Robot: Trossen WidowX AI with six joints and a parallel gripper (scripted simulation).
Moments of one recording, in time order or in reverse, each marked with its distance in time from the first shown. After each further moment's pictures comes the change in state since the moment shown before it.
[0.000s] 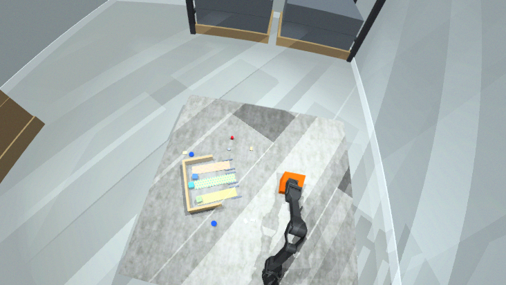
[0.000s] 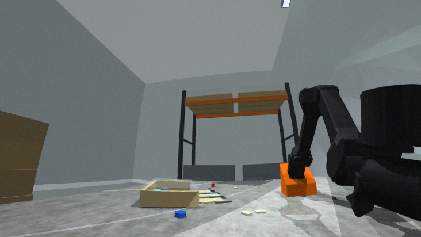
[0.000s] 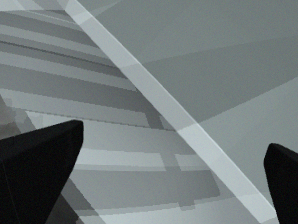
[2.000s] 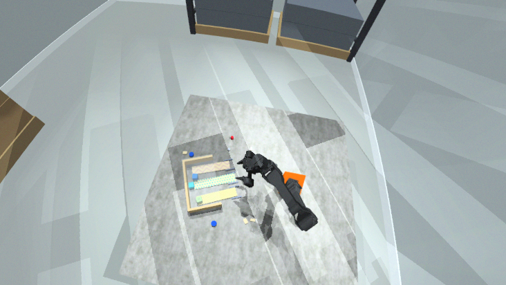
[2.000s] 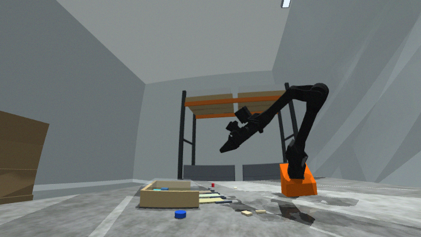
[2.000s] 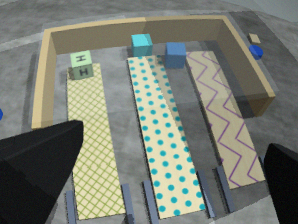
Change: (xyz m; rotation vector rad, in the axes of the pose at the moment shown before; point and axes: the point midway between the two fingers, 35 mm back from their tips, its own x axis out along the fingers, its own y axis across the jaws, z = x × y) arm -0.701 0.025 -0.016 1.121 0.754 -1.720
